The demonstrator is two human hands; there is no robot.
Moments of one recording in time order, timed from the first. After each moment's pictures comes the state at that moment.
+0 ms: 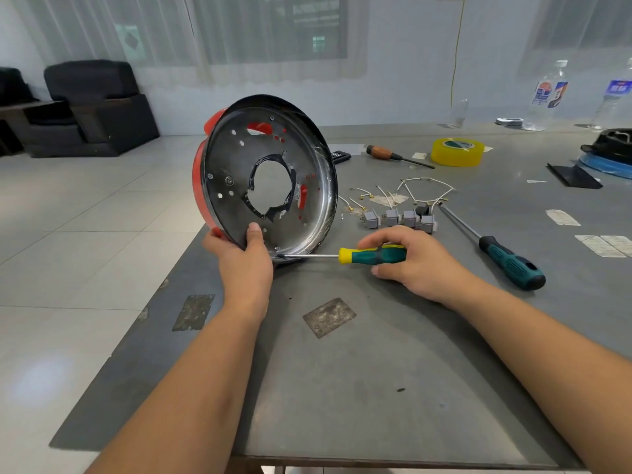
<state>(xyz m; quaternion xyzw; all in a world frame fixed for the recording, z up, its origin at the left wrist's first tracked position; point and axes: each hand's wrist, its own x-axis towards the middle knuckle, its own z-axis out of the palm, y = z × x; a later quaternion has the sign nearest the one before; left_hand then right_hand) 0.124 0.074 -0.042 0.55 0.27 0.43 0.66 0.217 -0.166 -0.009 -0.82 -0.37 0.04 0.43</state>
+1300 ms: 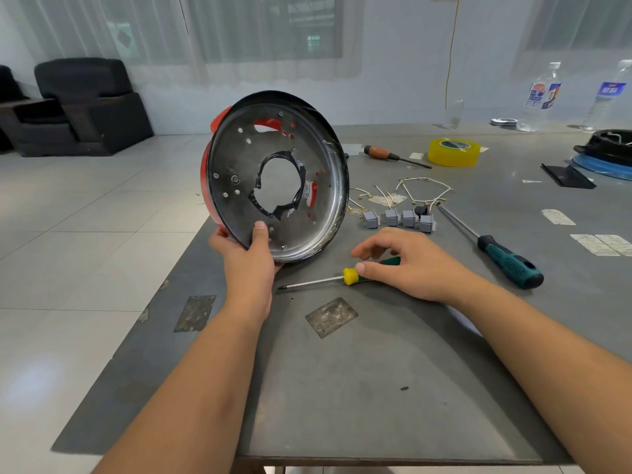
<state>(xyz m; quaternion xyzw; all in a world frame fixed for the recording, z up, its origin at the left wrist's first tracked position) 0.117 0.064 -0.031 0.51 0.23 0.39 0.73 0.211 -0.164 -0.001 -0.83 -0.44 0.03 0.35</state>
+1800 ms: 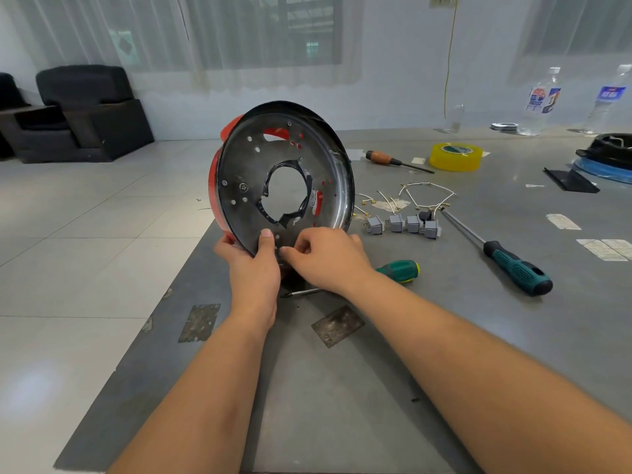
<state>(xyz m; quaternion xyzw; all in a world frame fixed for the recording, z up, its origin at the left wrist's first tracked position) 0.121 0.069 -0.035 0.54 0.25 0.38 0.71 0.183 -0.035 -0.002 -0.90 -0.35 -0.05 0.26</state>
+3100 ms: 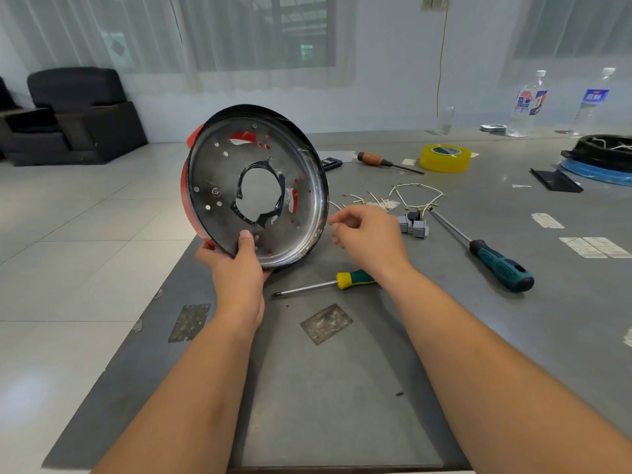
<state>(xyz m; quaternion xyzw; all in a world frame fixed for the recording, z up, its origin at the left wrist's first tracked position) 0.117 0.070 -0.031 0.46 0.25 0.41 0.75 0.216 -0.087 0.003 -0.81 -0.24 -0.06 0.53</state>
